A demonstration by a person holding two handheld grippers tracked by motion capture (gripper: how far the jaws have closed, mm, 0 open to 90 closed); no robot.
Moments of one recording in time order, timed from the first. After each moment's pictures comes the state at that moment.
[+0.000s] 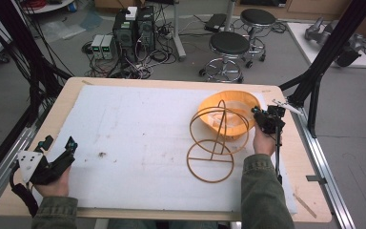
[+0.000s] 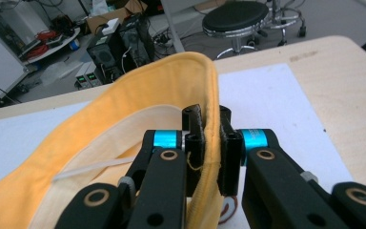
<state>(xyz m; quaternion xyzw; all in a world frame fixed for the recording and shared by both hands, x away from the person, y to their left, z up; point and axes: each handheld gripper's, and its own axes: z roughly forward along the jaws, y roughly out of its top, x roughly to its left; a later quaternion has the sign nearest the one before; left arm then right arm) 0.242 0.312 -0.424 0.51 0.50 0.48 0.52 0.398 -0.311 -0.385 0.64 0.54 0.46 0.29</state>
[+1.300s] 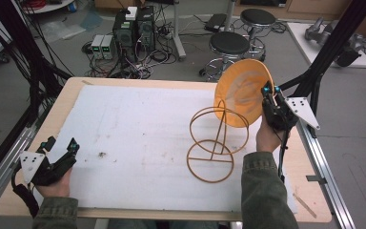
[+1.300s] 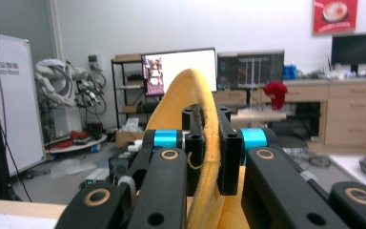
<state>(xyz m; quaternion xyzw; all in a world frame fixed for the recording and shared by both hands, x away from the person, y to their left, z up) 0.241 0.309 -0.427 0.51 0.49 0.47 0.52 0.349 -0.291 -0.315 0.44 0.48 0.59 0.48</state>
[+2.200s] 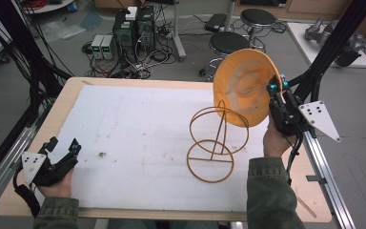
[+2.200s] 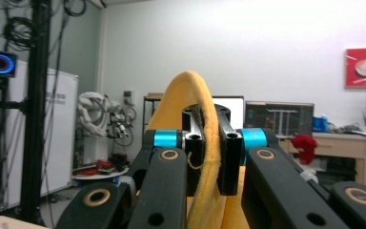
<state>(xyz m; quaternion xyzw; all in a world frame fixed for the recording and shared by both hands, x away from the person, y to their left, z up) 0.240 0.306 -0.429 0.51 0.49 0.46 0.53 0.304 -0.285 -0.275 0.34 0.47 0.65 0.49</state>
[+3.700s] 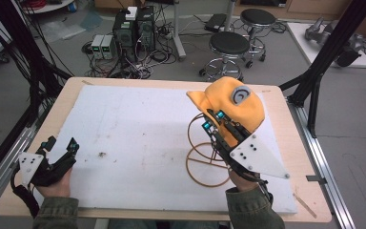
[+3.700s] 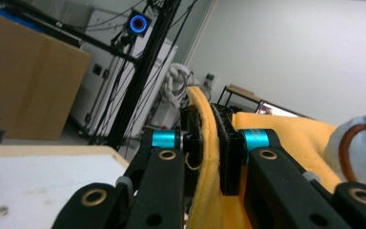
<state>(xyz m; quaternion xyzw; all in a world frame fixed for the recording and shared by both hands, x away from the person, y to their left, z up) 0.239 0.308 -0.427 0.50 0.49 0.47 0.54 0.221 -0.168 -0.269 0.15 0.62 0.61 0.47</state>
